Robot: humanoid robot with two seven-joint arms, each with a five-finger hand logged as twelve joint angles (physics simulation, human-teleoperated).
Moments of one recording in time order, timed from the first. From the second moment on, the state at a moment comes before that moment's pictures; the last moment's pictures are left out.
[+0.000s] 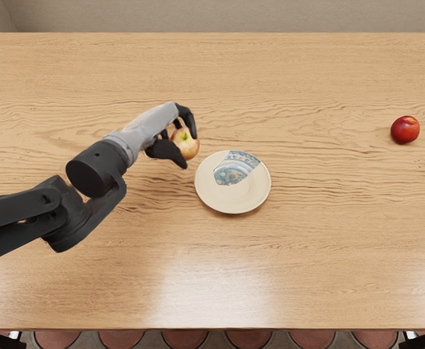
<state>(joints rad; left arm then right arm) -0.92 0.50 -0.36 -1.75 1.31 0.33 0.61 -0.03 0.00 0.16 0.15 0.00 0.10 -0.54</state>
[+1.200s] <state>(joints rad) -0.94 0.28 -0.48 -1.71 1.11 0.34 0.61 -0.02 0.00 0.16 0.15 0.00 0.10 -0.54</state>
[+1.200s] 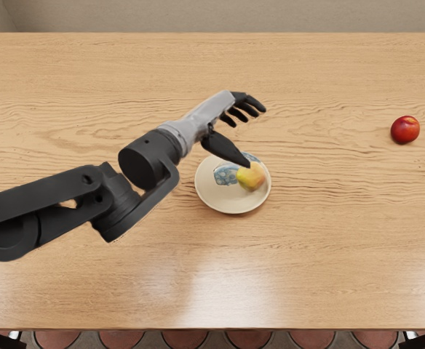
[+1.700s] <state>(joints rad) -0.92 0.72 -0.74 -1.74 -0.44 -0.39 0.61 -0.02 0.00 0.16 0.15 0.00 0.10 -0.54</state>
